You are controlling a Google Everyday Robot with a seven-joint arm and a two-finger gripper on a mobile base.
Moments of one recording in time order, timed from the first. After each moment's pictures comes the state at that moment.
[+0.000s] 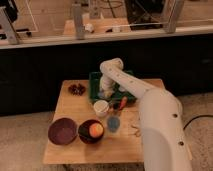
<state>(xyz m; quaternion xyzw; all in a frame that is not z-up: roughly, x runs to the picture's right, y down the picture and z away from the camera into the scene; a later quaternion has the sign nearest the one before) 0.010 0.032 0.962 -0.27 -0.16 -0.20 0.93</state>
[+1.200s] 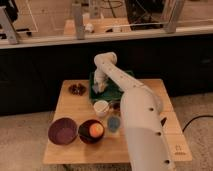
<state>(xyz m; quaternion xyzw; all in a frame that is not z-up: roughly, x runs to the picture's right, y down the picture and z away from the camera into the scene) -0.047 -0.013 0.986 -0.25 -0.18 -0.21 0.93</state>
